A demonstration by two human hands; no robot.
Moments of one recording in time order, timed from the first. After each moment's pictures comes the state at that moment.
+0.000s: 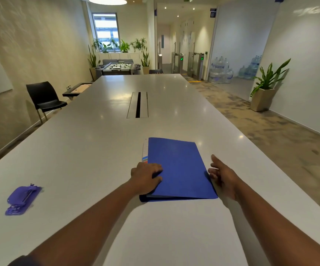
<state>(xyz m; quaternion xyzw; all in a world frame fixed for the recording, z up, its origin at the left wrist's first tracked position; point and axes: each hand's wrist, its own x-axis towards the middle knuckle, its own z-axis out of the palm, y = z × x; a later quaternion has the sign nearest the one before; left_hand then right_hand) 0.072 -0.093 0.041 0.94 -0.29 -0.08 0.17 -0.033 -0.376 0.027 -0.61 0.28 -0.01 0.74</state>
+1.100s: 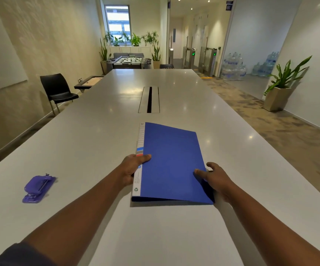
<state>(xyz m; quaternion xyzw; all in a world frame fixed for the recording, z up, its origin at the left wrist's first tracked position) 0.111 -0.032 0.043 0.63 0.03 -0.28 0.72 -0.007 -0.316 0.021 -0.77 0.25 0.00 0.59</state>
